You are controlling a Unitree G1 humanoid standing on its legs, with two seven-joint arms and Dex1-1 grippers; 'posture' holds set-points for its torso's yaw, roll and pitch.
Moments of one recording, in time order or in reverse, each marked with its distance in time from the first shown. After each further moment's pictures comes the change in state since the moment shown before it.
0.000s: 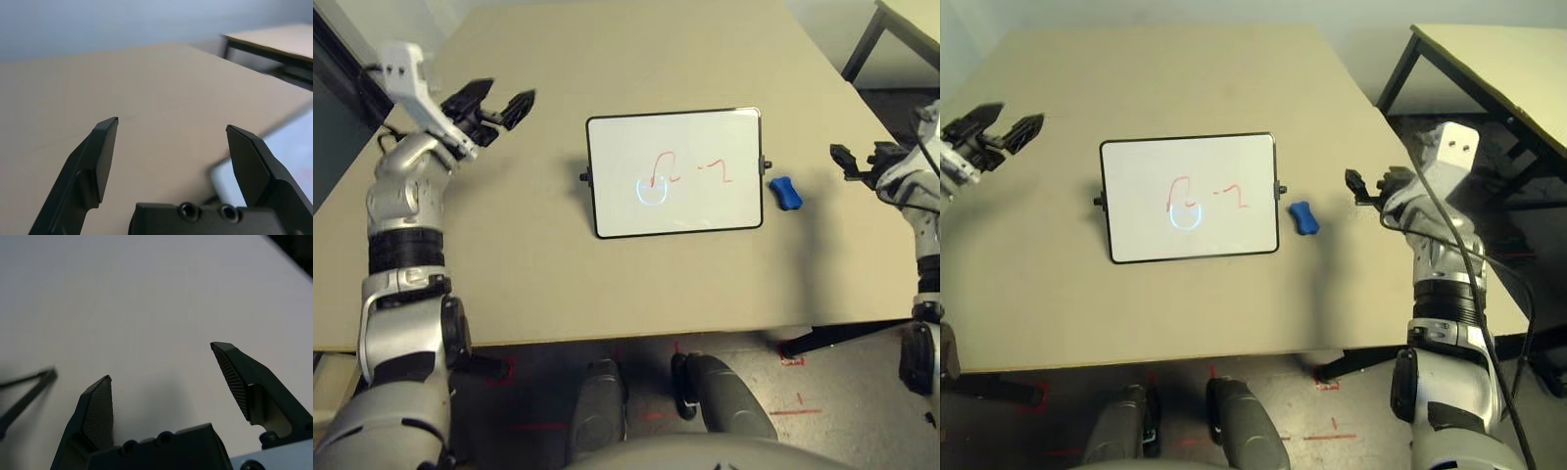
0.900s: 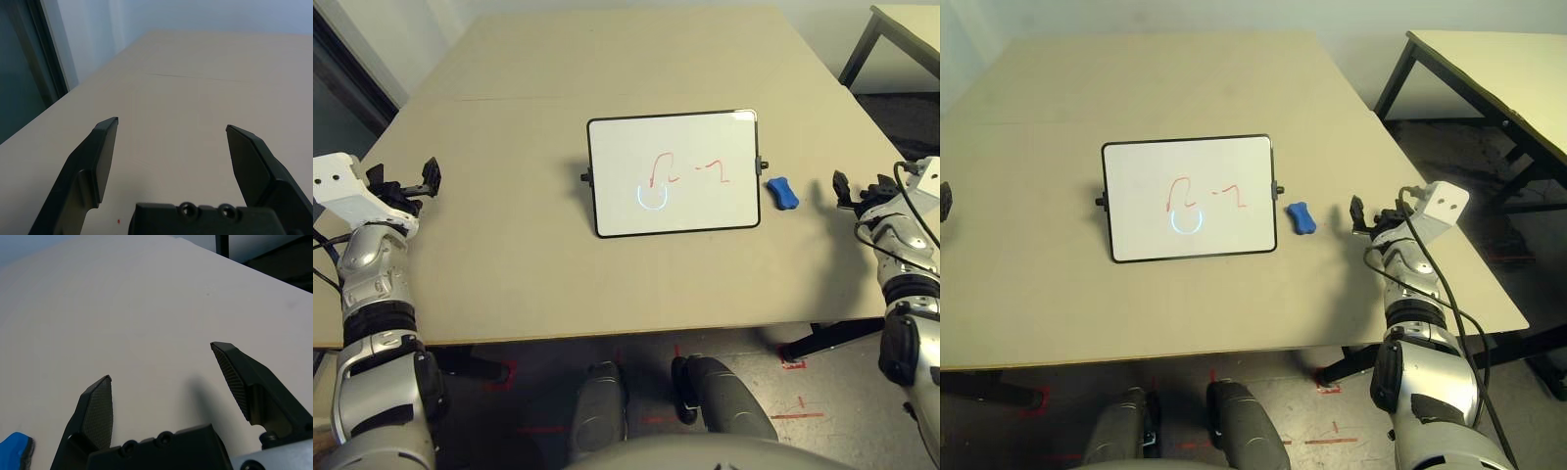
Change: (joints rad) left arm 0.331 0.021 0.305 0.500 0.112 -0.615 0.435; right arm -0.043 0.085 -0.149 0.892 -0.035 -1.054 -0.031
